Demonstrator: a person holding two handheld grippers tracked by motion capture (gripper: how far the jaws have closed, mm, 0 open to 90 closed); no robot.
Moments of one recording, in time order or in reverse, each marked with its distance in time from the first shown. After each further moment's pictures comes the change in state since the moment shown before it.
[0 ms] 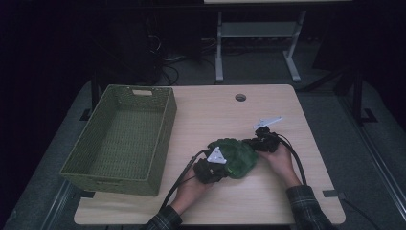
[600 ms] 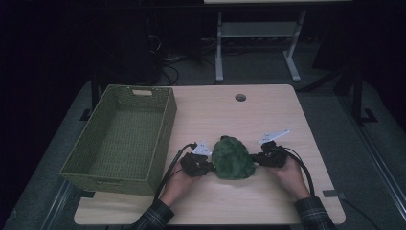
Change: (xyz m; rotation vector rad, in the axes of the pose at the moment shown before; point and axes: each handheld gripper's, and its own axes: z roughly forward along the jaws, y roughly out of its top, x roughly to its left) left arm 0.034 -0.015 -0.021 0.012 0.029 -0.035; right arm 0.031 -0.032 -0.028 0.054 0.054 -0.030
